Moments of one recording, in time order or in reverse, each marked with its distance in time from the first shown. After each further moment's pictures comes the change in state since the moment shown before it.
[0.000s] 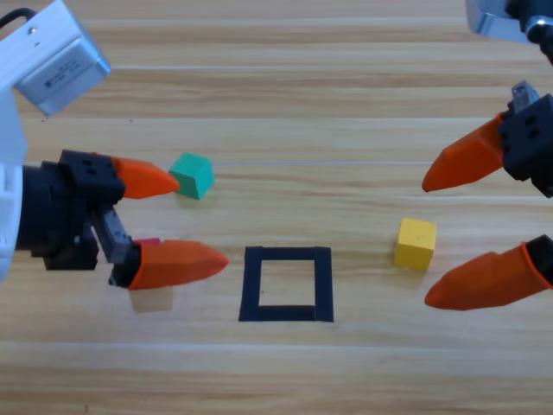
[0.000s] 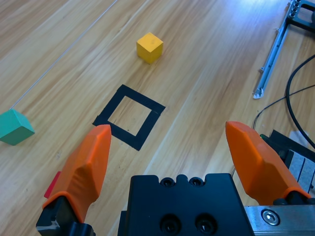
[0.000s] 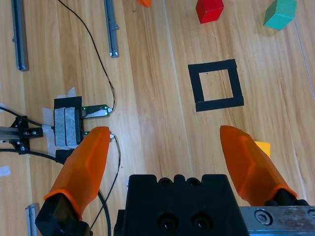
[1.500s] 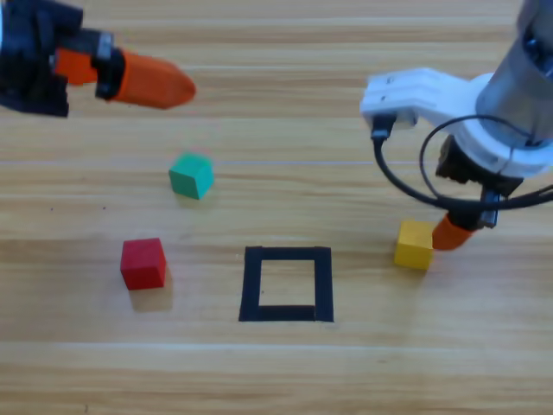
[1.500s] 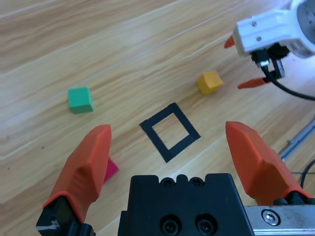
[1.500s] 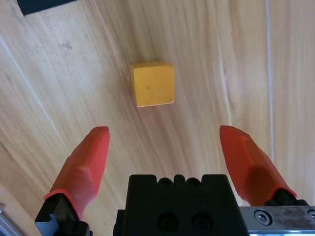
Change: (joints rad) arm 0 0.080 0.038 -0.408 0.434 0.205 -0.298; arm 1 -0.217 0.470 -0.176 0.095 -0.361 -0.196
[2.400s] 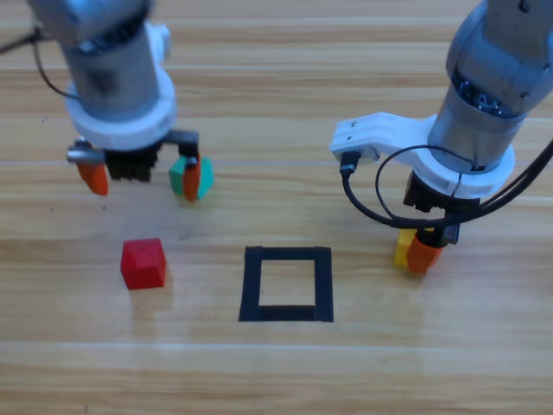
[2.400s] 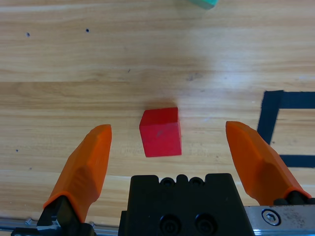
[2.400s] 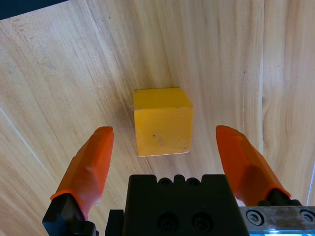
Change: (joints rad) arm 0 0.173 0.757 -0.602 0.710 0.070 -0.386; arm 1 -0.024 0.210 -0.109 0.024 0.051 -0.032
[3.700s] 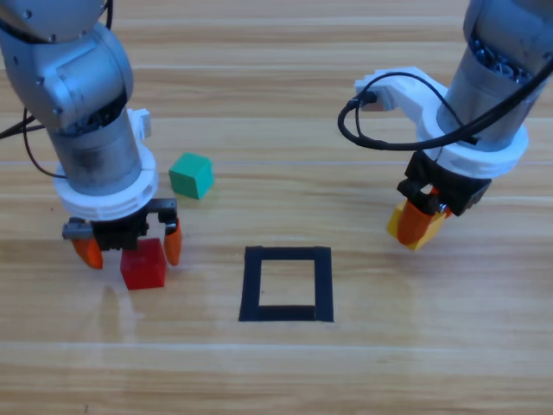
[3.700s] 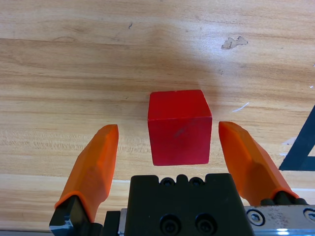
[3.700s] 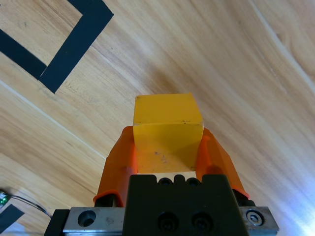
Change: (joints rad) arm 0 0.054 -0.013 0.311 -0.244 -0.131 -0.034; arm 1 -0.011 -0.039 -0.067 0.113 0.092 0.566
